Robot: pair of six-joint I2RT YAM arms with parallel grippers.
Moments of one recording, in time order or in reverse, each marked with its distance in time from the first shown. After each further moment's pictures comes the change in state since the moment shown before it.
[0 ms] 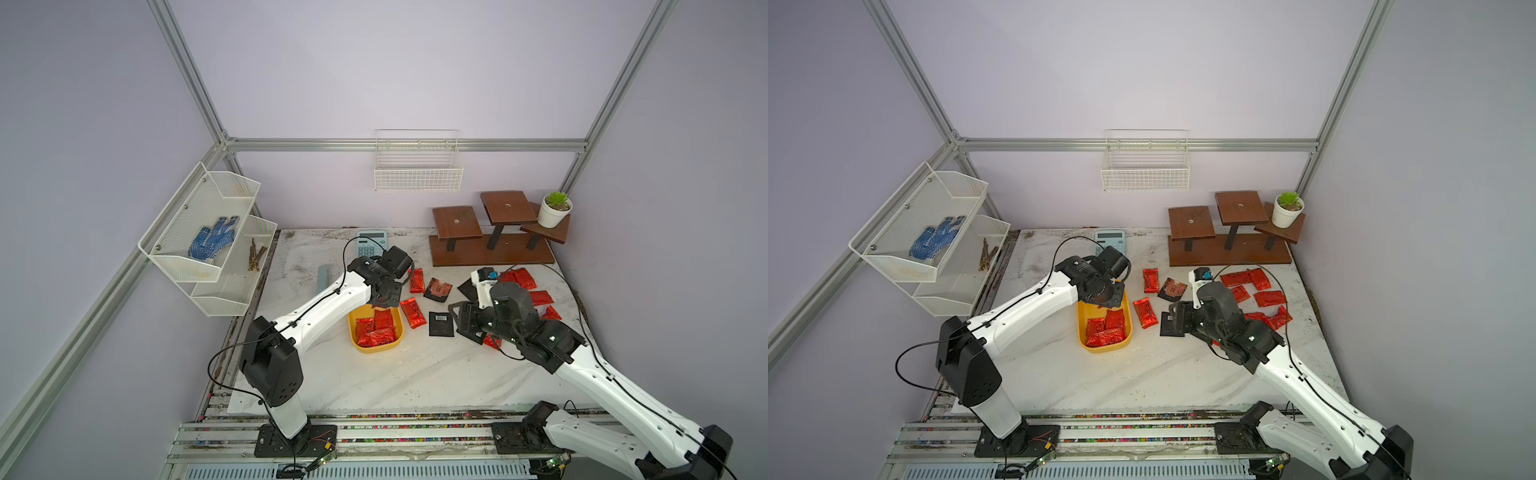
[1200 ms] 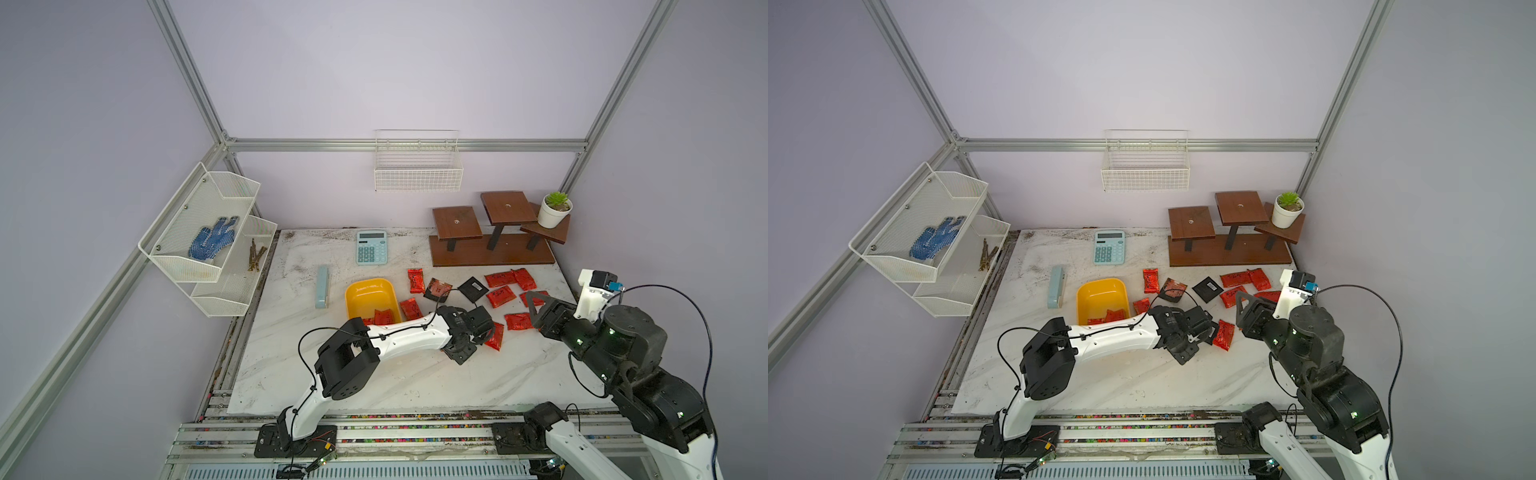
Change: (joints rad) left arm -0.403 0.457 0.201 0.185 0.103 0.239; right arm -0.209 -0.326 0.264 -0.349 0.126 0.048
